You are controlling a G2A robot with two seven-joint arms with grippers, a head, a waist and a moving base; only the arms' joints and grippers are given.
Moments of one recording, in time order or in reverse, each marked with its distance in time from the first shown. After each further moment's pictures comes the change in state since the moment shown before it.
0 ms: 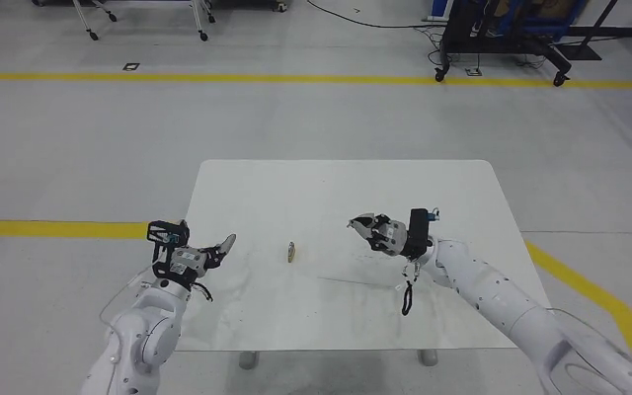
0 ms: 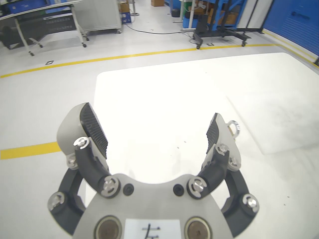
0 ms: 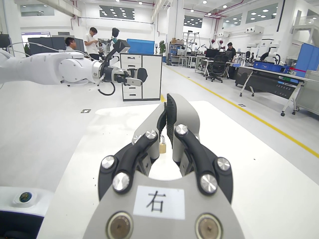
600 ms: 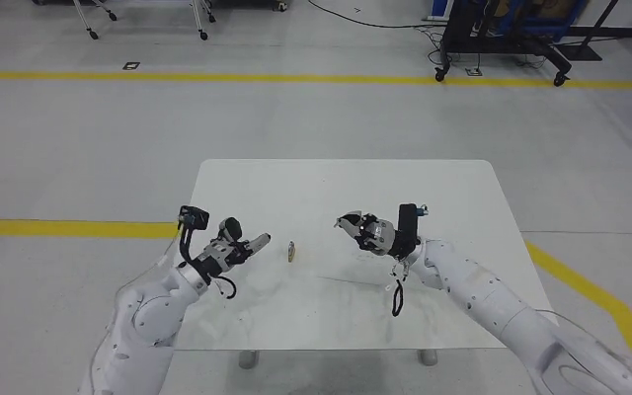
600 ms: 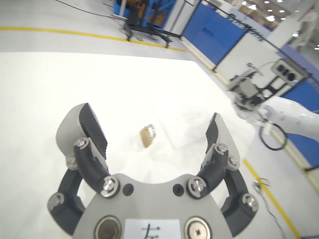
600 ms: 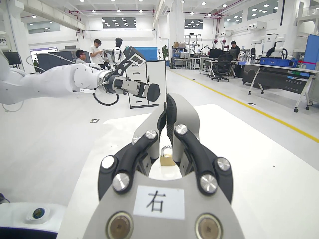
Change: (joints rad) left arm -0.197 -0.007 0.096 0.150 -0.699 -0.317 -0.357; right arm -0.011 -0.043 0.010 -0.065 0.146 -0.064 0.136
